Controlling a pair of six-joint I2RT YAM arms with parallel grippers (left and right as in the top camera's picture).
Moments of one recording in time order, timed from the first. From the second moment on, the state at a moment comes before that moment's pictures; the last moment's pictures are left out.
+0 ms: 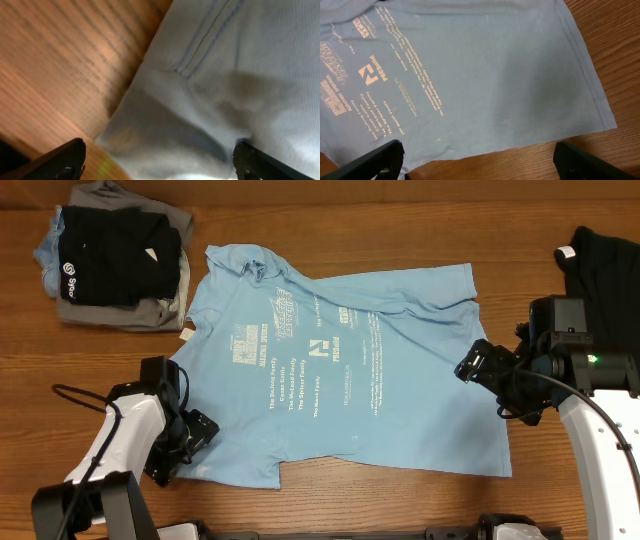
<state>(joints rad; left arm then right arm) 0.17 1.49 0.72 -0.95 -0.08 -0.76 -0.04 1.27 1.20 -1.27 -0.20 0.52</state>
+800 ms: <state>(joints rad) 0.17 1.53 0.70 -0.90 -0.01 -0.74 -0.04 1.27 1.00 -1.18 -0.20 0.63</state>
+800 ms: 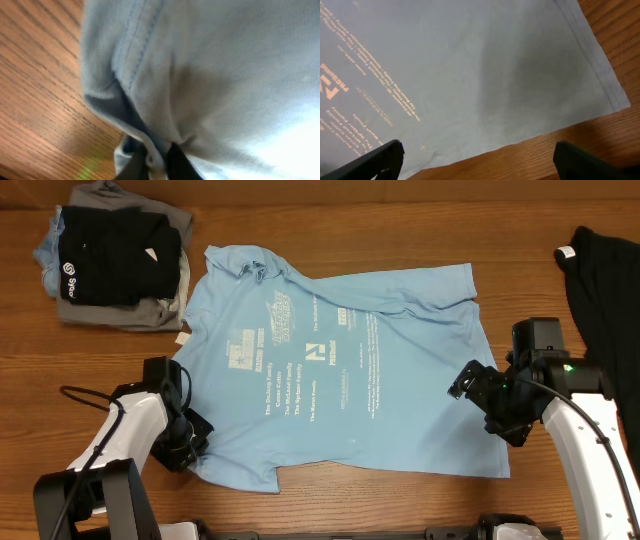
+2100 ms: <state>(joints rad) 0.17 1.52 0.70 -0.89 0.00 -0.73 -0.22 1.27 0.59 -0.93 -0.10 1.04</state>
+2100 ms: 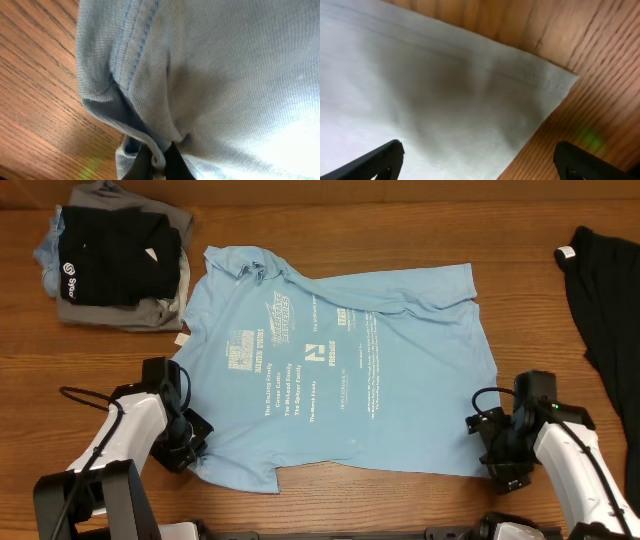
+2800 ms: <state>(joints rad) 0.17 1.52 0.70 -0.89 0.00 -0.72 -0.22 1.26 0.51 -0.89 -0.16 1.14</state>
